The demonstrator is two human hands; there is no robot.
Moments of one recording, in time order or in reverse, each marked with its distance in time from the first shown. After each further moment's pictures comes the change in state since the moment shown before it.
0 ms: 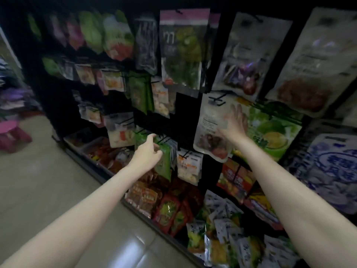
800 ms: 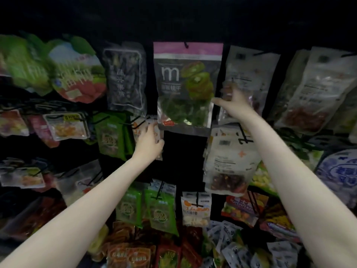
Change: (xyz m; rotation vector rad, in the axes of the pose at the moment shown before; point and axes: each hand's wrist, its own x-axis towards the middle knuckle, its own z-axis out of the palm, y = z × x) left_hand 0.254 -0.021 -0.095 -0.169 -0.128 0.427; right_hand 0.119 -0.157 -0.039 0.376 0.306 0.077
